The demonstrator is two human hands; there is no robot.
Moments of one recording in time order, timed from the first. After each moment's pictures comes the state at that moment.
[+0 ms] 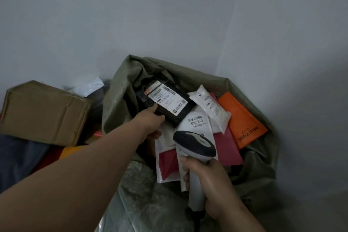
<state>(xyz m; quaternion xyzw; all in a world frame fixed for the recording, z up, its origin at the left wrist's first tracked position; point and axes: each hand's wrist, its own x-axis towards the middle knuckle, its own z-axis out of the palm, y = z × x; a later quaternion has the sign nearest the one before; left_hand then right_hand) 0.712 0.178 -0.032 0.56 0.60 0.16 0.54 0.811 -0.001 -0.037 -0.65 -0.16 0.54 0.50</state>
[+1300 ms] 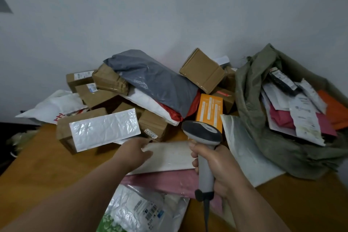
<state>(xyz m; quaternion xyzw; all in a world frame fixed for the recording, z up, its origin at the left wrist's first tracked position) 0.178 -0.078 -0.084 0.66 0.69 0.07 0.29 0.402 -0.149 -0.010 -0.60 -0.31 0.60 0.44</state>
